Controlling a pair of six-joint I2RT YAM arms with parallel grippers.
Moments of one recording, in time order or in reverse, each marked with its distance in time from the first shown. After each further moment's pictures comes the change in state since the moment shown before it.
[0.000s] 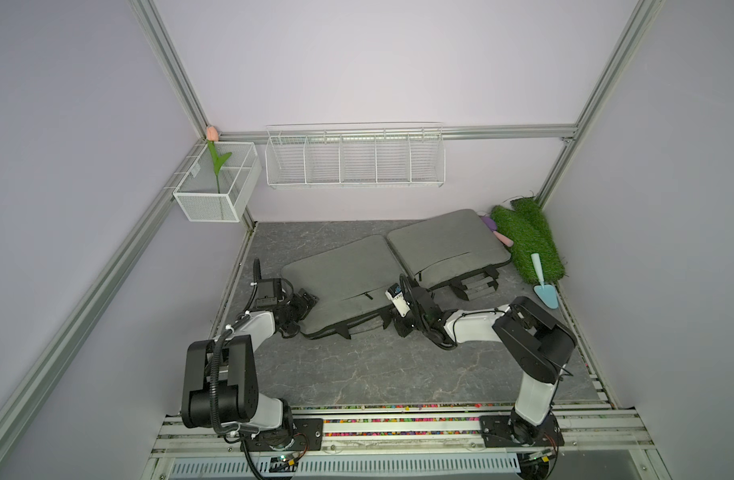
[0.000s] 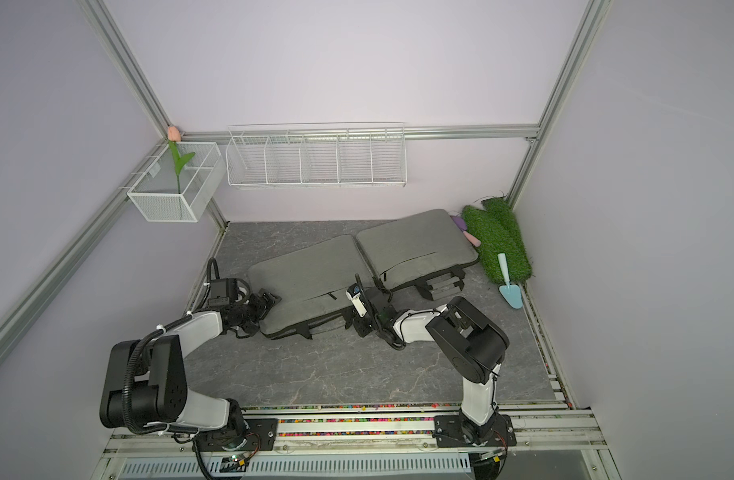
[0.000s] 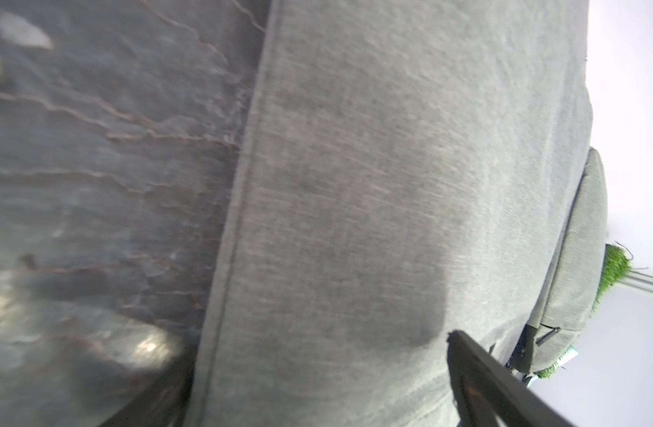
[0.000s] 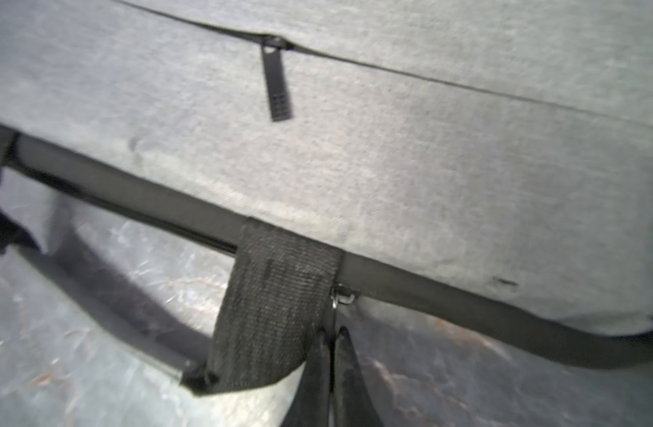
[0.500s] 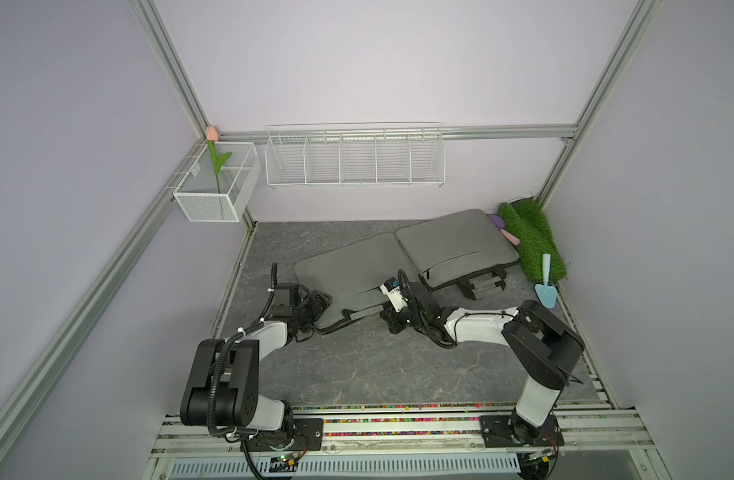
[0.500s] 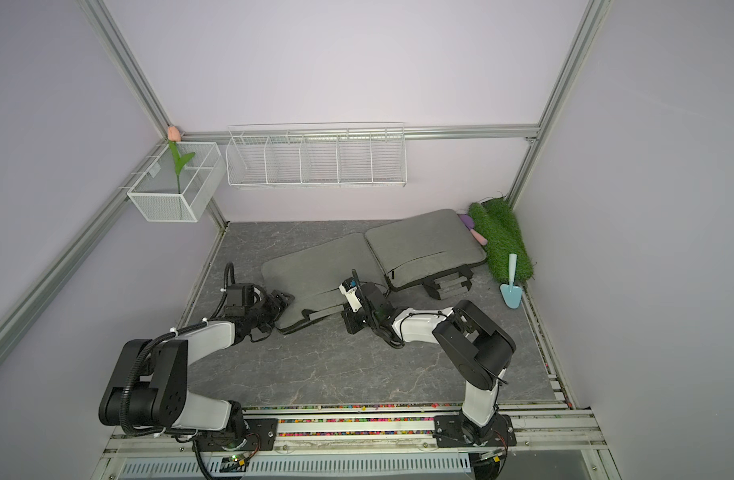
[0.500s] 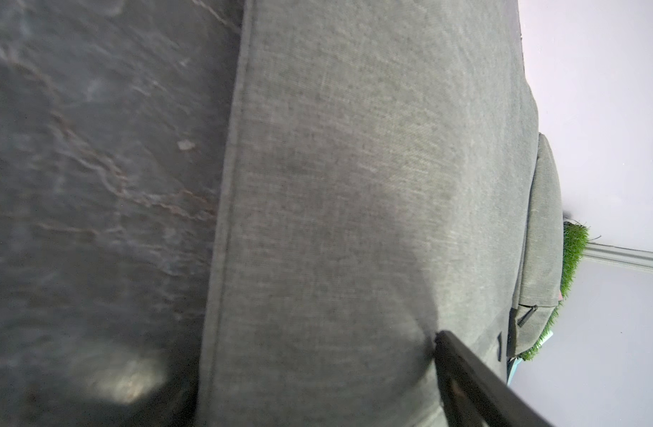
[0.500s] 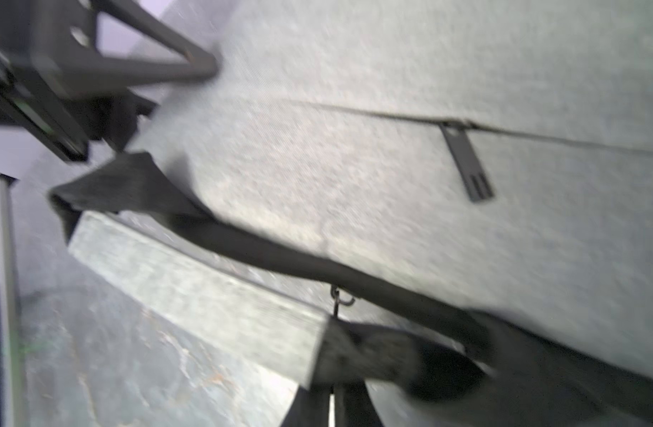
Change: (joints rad) left arm -0.150 -0.022 -0.114 0.255 -0.046 -0.127; right arm 0.042 -0.051 0.076 -0.027 -0.124 0.172
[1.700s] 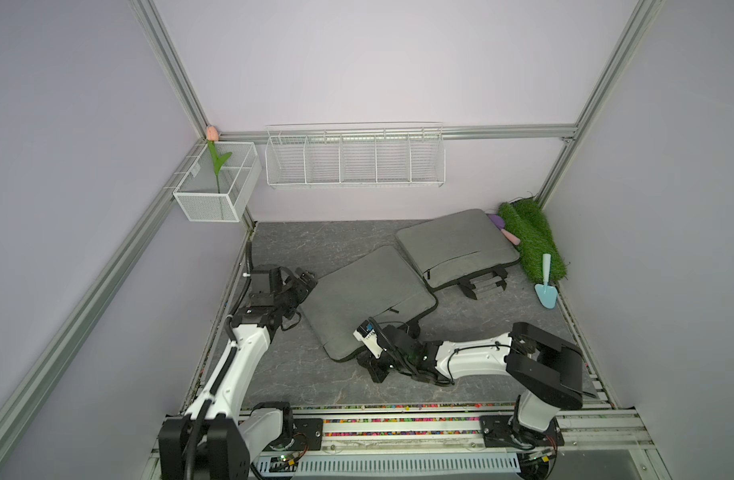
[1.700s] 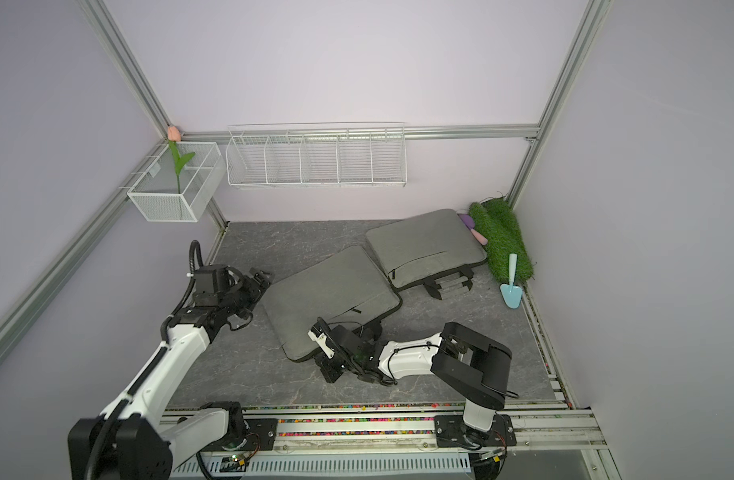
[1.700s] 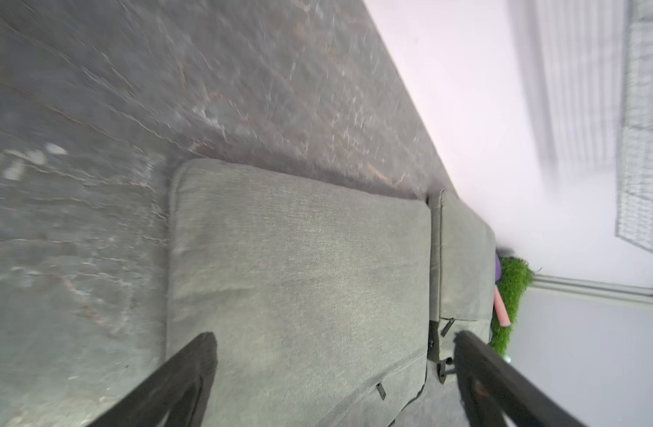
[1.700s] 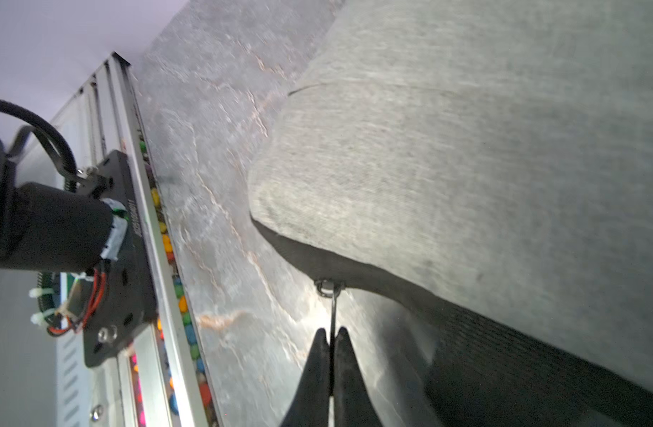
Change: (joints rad) left arm 0.046 -0.244 0.264 -0.444 -0.077 0.036; right arm 0.339 -0.069 -0.136 0.020 0.081 0.121
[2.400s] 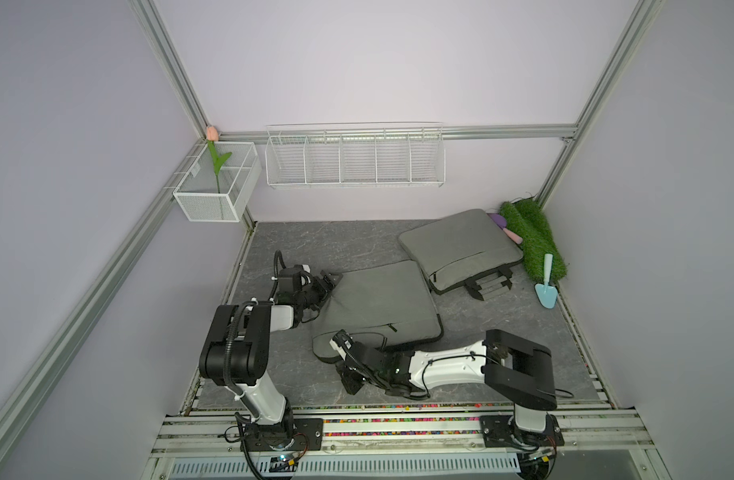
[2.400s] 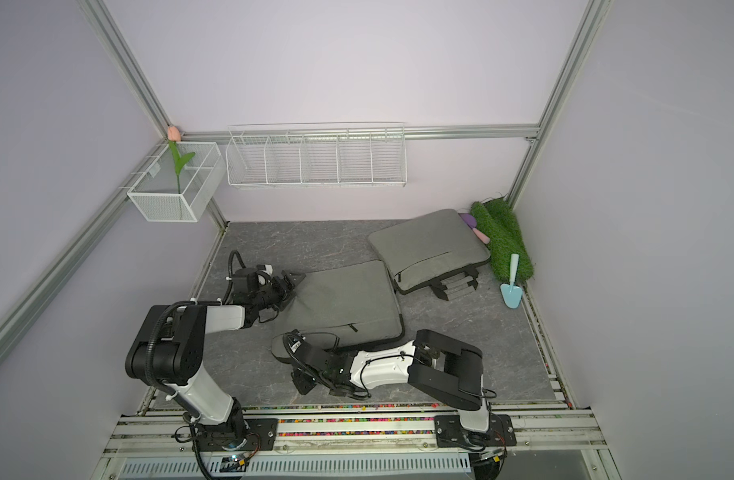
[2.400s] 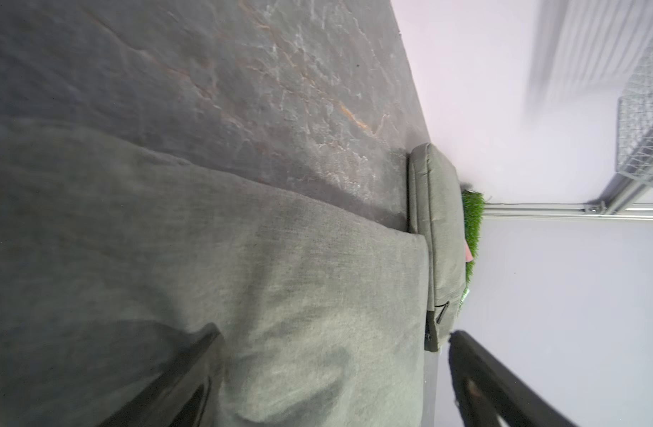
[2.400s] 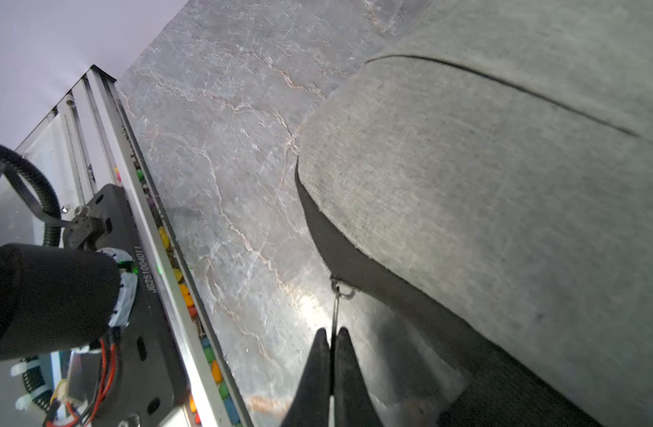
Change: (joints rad) left arm -0.037 0.546 -0.137 0.853 0.312 -0.065; right arm 0.168 0.186 0.280 -0.112 0.185 0.135
